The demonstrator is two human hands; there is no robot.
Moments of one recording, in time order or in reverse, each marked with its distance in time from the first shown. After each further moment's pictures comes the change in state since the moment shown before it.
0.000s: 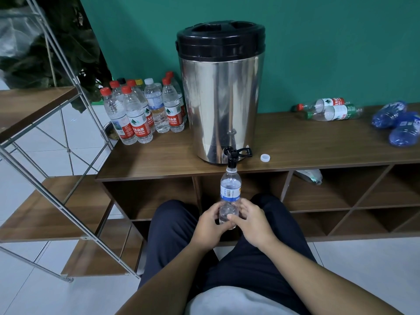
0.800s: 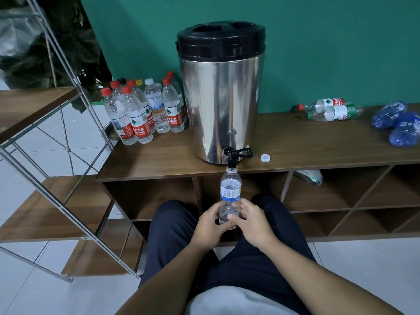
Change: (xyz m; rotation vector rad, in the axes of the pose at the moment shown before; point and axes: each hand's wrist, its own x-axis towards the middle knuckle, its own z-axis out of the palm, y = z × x) left_hand -0.001 0.003 0.000 -0.034 0.001 0.018; right_hand 0.000 -0.001 0.001 0.000 0.019 -0.004
